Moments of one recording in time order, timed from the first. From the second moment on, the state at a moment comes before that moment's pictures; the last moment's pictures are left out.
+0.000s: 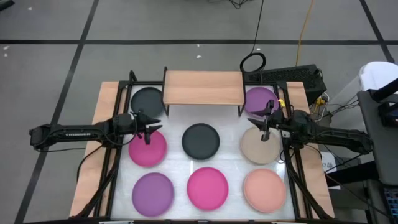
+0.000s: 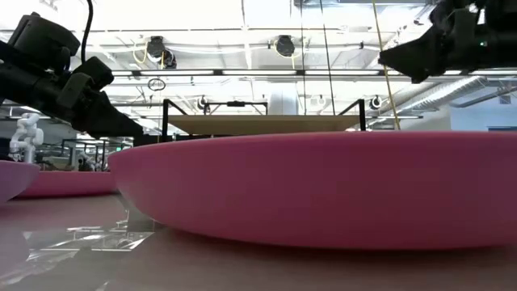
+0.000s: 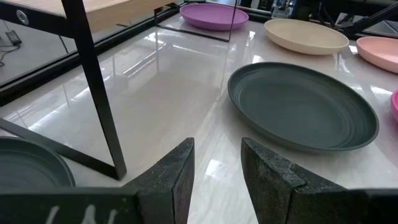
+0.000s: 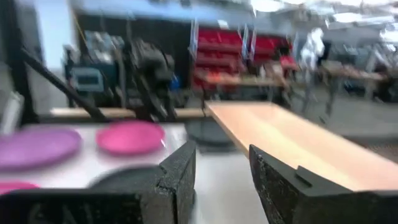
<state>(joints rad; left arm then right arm) 0.23 0.48 0.01 0.16 -0.04 -0.11 -0.22 0.30 0.13 0.20 0.00 -0.07</state>
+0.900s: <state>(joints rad) 0.23 0.48 0.01 0.16 -0.04 -0.11 -0.22 0.53 0.36 -0.22 0.19 -0.06</state>
